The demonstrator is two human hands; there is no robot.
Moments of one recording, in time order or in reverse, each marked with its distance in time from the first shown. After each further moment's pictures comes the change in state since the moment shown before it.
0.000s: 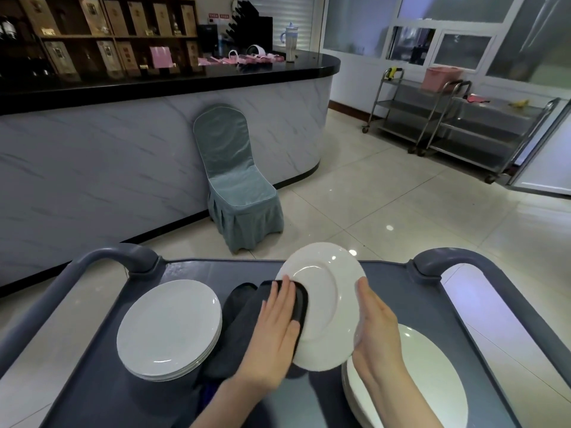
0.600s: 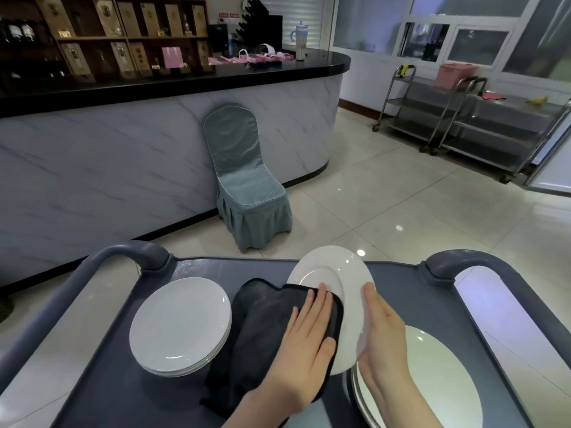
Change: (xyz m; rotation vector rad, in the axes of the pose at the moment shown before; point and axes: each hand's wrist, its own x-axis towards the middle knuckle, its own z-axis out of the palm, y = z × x) left_hand -0.005 0.035 0.006 0.078 -0.136 0.047; right_hand -0.006 0.008 0.004 -0.005 0.009 -0.037
